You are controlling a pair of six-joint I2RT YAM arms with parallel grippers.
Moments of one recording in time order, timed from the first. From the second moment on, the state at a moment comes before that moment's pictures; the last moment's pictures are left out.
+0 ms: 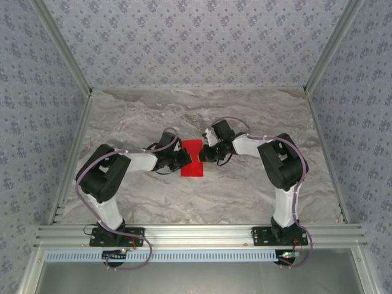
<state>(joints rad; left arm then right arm) -0.60 1.79 0.84 0.06 0.32 -0.96 0.53 1.93 1.12 -0.24 -0.59 0.38</state>
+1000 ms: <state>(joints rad) -0.60 1.79 0.82 0.10 0.31 -1.01 0.74 1.83 1.08 -0.35 -0.35 0.48</state>
